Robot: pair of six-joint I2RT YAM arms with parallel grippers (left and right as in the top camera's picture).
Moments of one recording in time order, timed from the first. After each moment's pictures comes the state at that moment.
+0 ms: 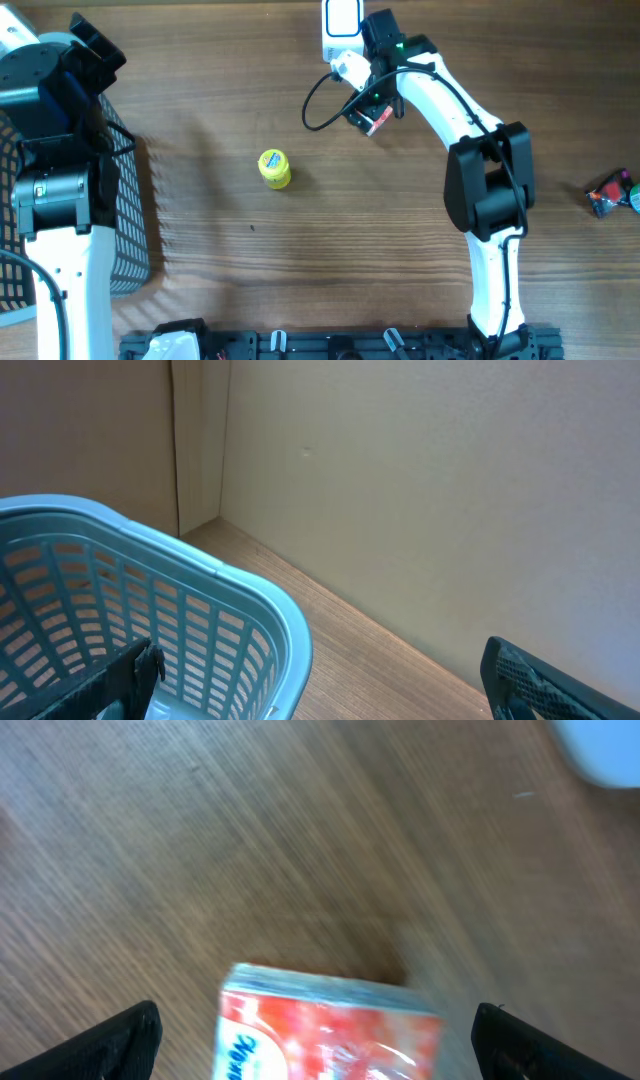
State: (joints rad) left arm 0.12 1.20 1.35 -0.40 -0.39 -0.35; right arm 0.35 2.32 1.93 -0.91 -0.12 -0.62
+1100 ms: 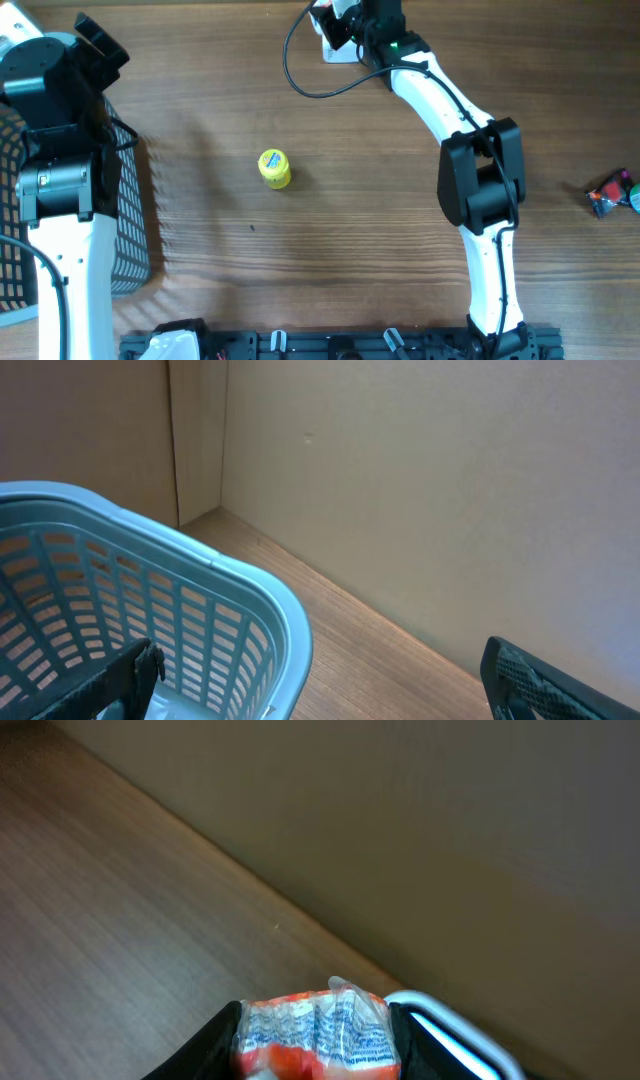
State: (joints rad) left arm 0.12 1.23 1.35 -0.40 -0.39 -0.36; right arm 0.35 2.37 1.99 0.00 -0.28 -0.27
